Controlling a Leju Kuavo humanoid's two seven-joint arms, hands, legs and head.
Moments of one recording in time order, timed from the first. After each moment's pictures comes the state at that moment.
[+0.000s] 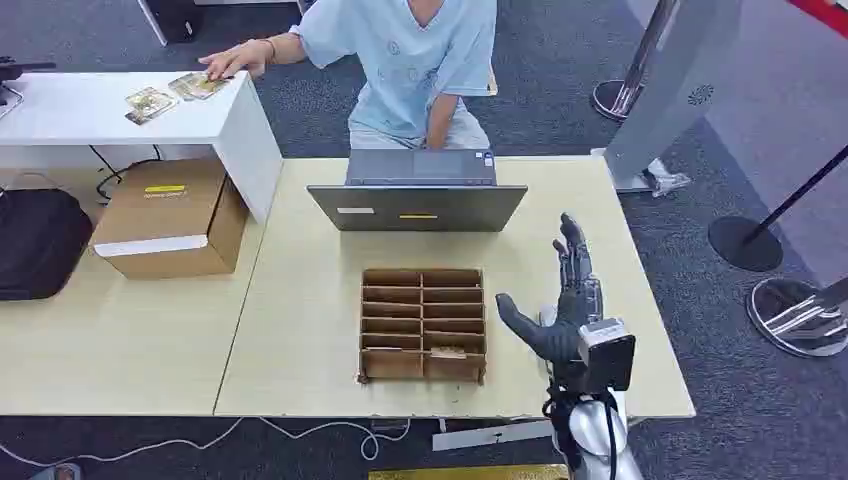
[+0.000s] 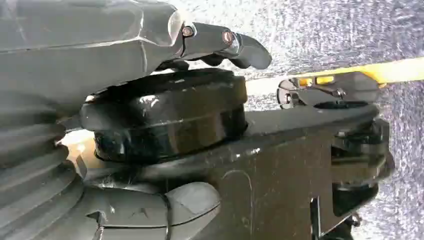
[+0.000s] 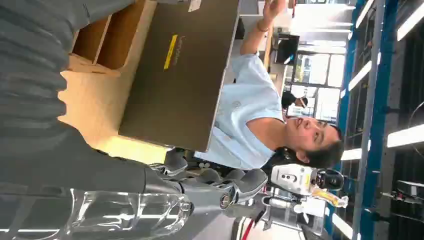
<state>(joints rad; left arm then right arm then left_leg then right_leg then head) -0.10 -0.31 0.44 -0.17 -0.48 0.10 0.23 -0.09 0.08 0.17 -1.52 0.17 -0.14 -0.41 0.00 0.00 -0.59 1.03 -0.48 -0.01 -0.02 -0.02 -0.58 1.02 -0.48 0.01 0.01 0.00</state>
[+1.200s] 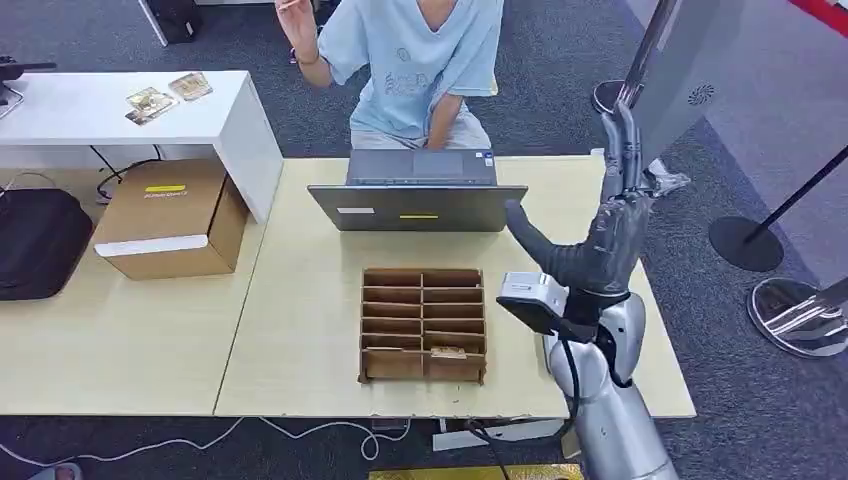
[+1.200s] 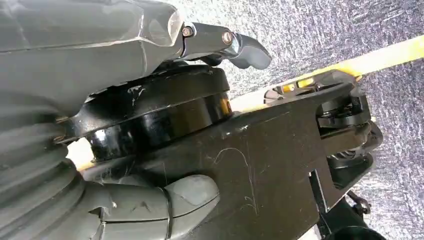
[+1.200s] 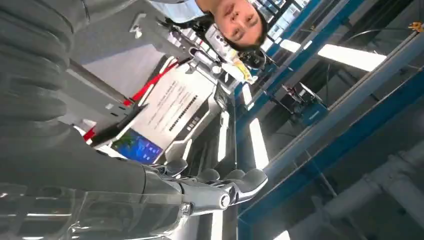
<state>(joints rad) -0.10 -0.30 0.33 -0.18 -0.53 0.08 0.19 -0.34 0.07 0.22 -1.58 0.87 -0.55 -0.27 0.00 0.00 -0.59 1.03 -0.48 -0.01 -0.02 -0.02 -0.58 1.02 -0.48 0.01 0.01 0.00</state>
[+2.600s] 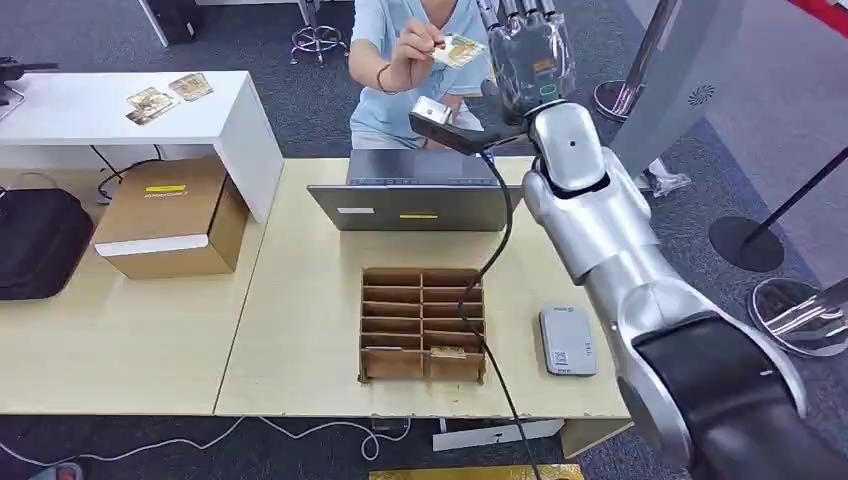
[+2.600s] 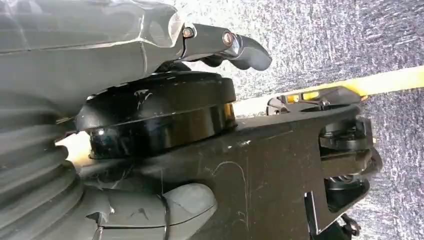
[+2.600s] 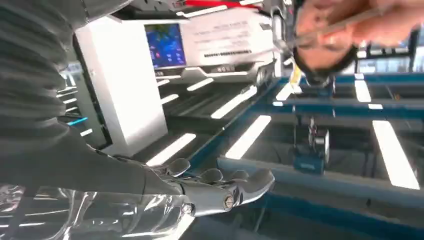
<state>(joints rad) -0.09 -0.33 0.36 -0.18 -0.47 0.20 0.20 -1.15 0.09 0.34 -0.60 1.52 -0.43 0.13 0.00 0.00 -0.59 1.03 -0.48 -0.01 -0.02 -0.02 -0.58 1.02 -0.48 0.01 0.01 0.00</state>
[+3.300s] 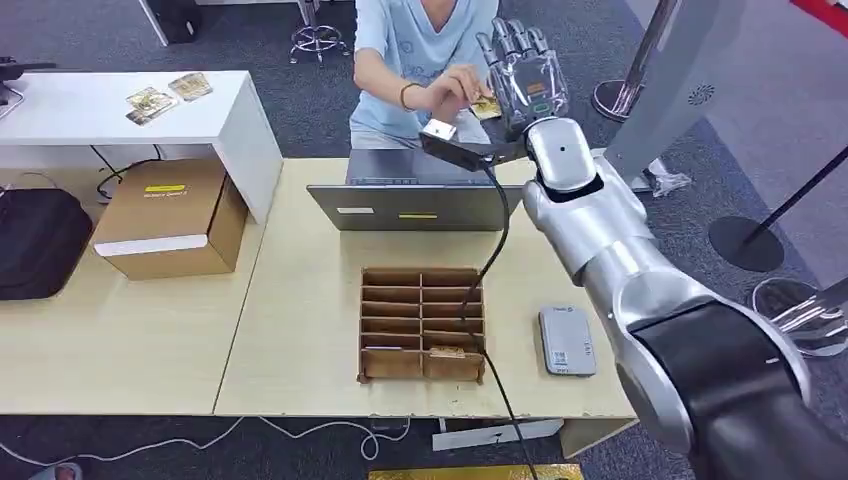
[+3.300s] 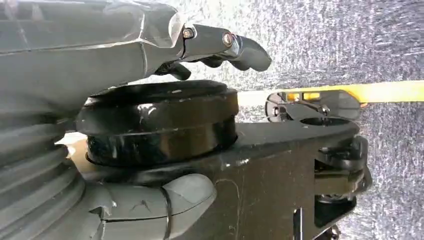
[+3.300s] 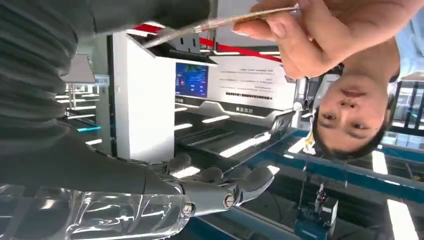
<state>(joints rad) -0.09 -0.33 0.40 -0.18 -0.41 0.22 0.13 -1.19 0.11 0.34 -0.39 1.55 -0.34 0.17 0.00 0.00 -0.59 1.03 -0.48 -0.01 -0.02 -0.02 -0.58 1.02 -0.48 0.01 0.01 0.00</state>
